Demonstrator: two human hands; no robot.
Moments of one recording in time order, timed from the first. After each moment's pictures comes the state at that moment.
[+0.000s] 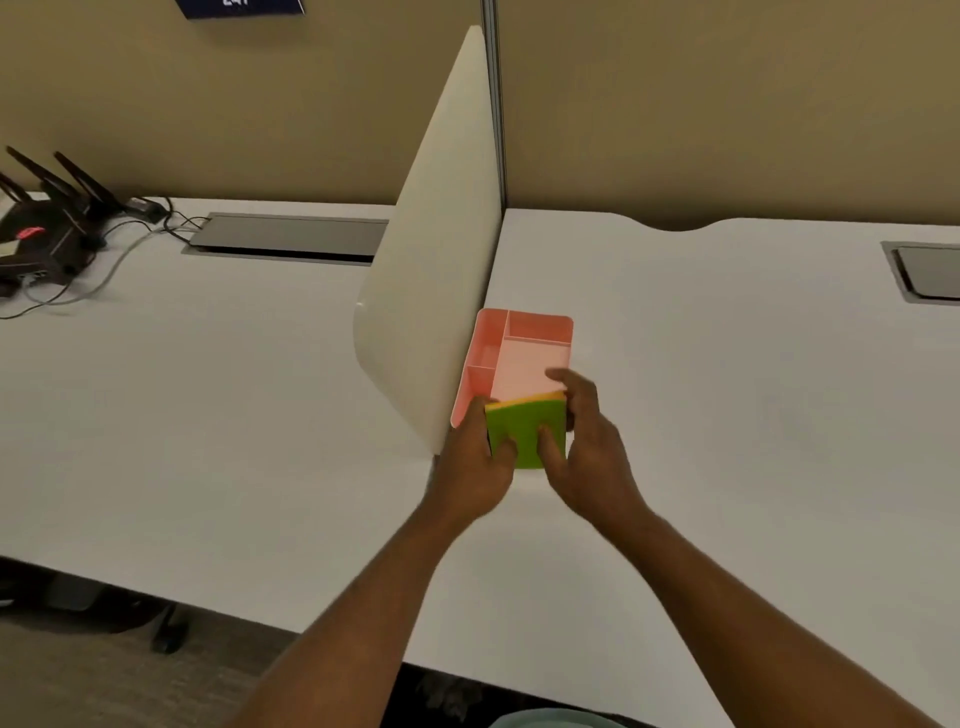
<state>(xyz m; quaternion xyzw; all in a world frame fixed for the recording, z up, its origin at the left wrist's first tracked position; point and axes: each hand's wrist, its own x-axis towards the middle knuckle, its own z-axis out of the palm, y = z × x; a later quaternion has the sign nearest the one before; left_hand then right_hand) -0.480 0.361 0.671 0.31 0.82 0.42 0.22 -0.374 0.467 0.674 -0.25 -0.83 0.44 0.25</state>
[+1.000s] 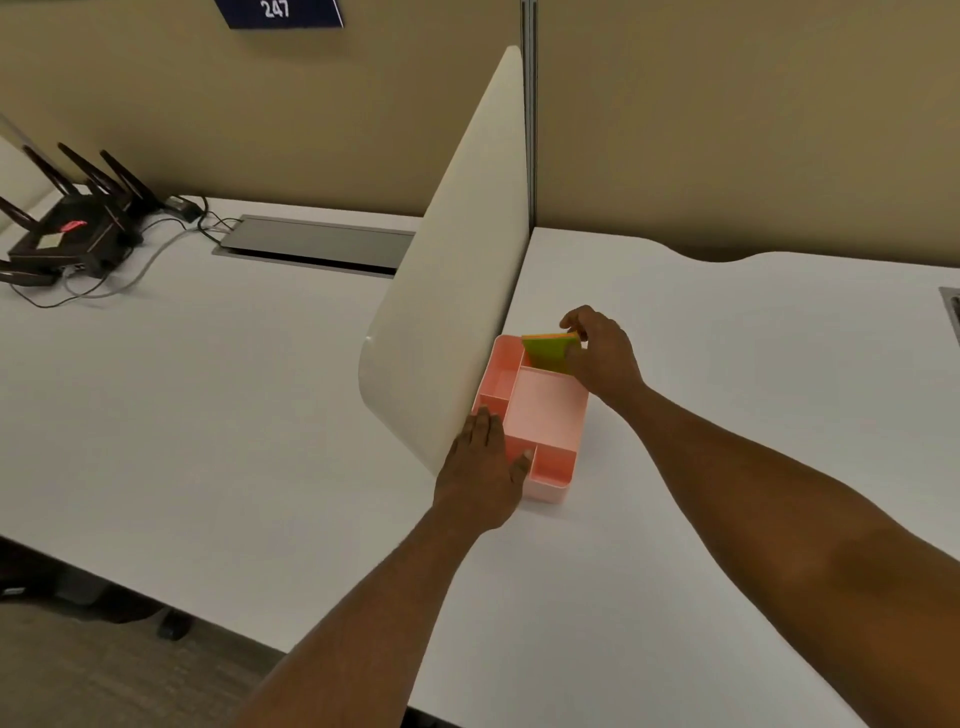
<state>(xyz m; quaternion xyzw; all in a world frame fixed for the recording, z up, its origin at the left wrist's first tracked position) -0.513 0.394 0.626 0.35 0.91 0.07 0.20 -0.504 0.619 0.631 -0.30 -0.87 0.37 0.15</state>
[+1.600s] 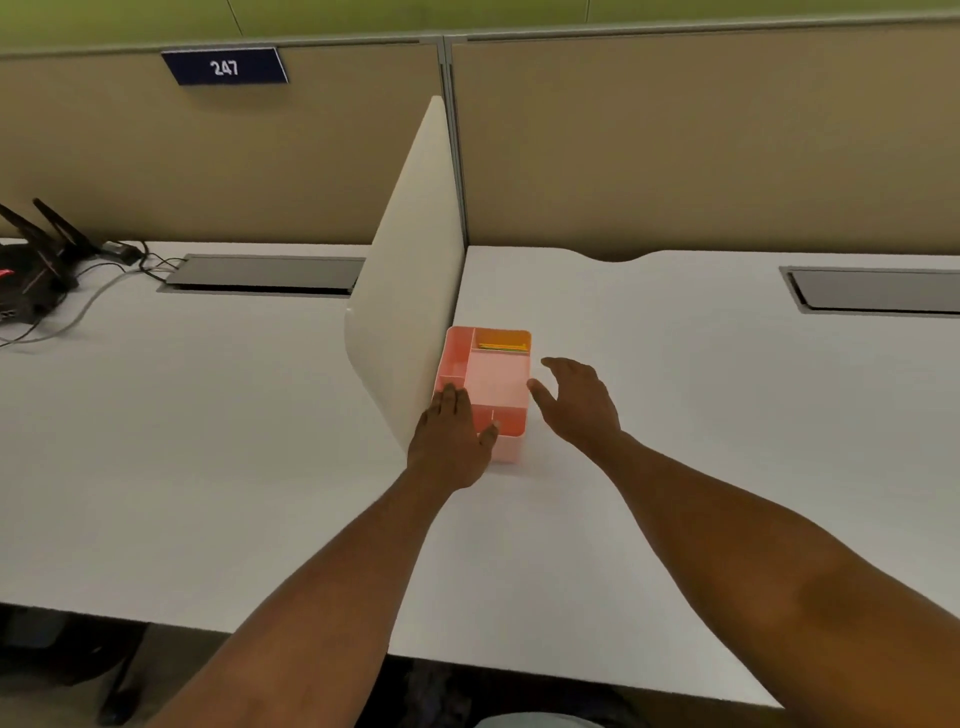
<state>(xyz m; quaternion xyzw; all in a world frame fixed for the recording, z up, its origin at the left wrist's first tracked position) -0.489 0.373 0.663 0.41 0.90 0.07 0.16 -0.384 0.537 0.646 -0.36 -0.89 0.25 0.09</state>
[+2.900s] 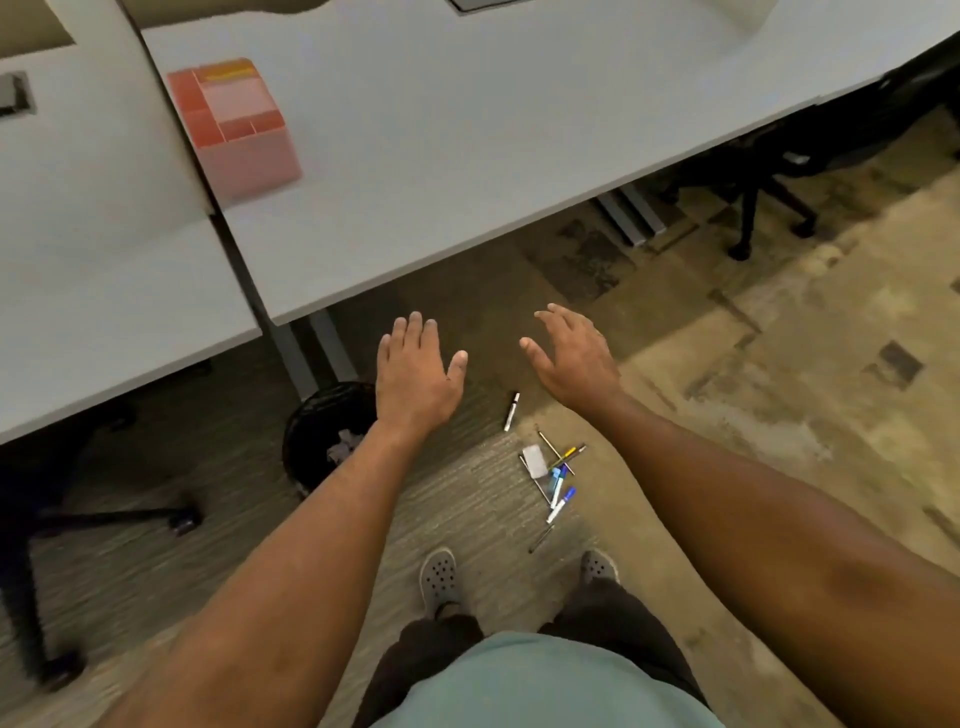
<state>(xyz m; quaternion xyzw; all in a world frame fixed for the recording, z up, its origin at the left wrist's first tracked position) -0.190 0.036 0.629 0.64 0.75 0.11 0.15 0.017 0.088 0.633 -0.61 -0.77 0.14 0.11</state>
